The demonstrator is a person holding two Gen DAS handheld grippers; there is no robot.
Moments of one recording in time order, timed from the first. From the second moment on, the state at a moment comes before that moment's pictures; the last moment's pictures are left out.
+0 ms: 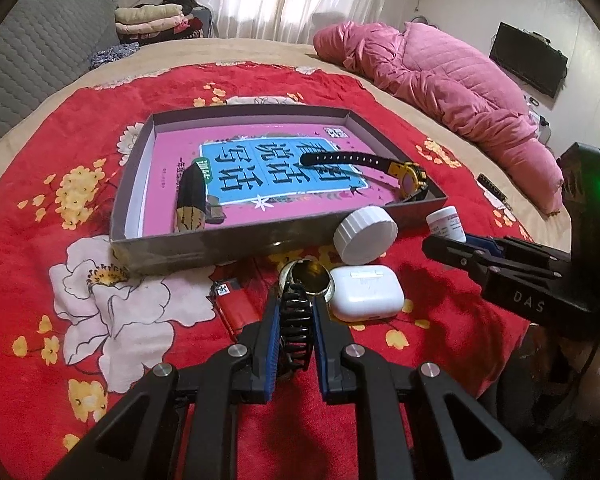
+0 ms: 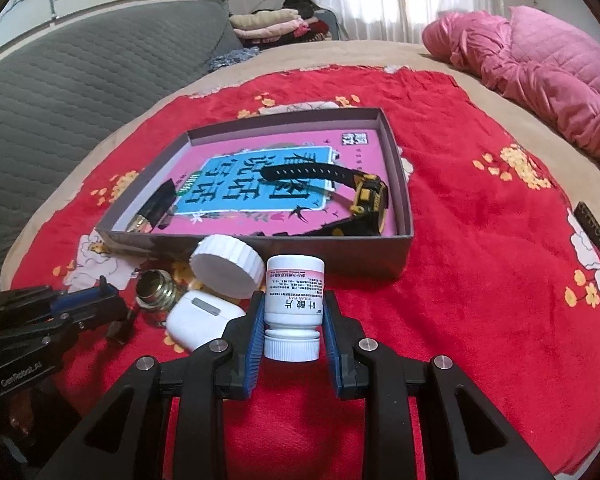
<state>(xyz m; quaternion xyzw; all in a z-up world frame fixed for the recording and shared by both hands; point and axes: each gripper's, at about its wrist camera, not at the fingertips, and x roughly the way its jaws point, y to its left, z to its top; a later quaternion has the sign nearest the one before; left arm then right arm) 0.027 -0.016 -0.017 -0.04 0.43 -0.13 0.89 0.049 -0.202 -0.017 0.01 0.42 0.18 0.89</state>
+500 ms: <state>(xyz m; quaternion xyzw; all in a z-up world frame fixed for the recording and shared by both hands) 0.025 -0.006 -0.001 -0.06 0.40 -0.13 0.91 0.038 -0.195 0.012 0.02 0.38 0.19 0.90</state>
